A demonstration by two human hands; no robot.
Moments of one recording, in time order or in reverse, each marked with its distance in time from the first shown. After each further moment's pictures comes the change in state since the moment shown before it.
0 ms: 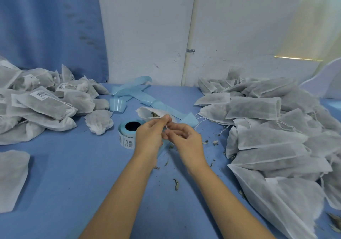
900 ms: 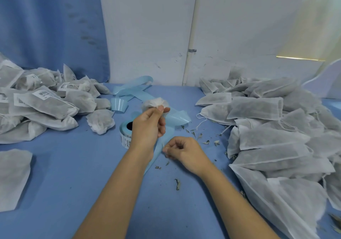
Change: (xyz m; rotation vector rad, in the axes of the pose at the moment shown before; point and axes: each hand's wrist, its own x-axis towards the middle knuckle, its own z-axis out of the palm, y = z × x) left_hand 0.000 0.019 -0.005 -0.060 -0.062 0.060; right_hand 0.003 0.010 -0.020 -0.482 -0.348 0.042
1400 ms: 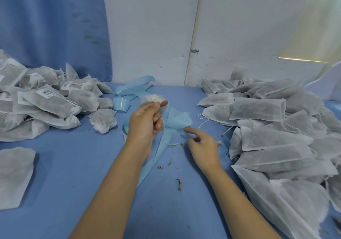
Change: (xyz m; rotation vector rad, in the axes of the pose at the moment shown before) left_hand 0.005 0.011 -0.008 -0.162 -0.058 0.037; right_hand 0.004 0.014 -0.014 -0.178 0.455 -0.008
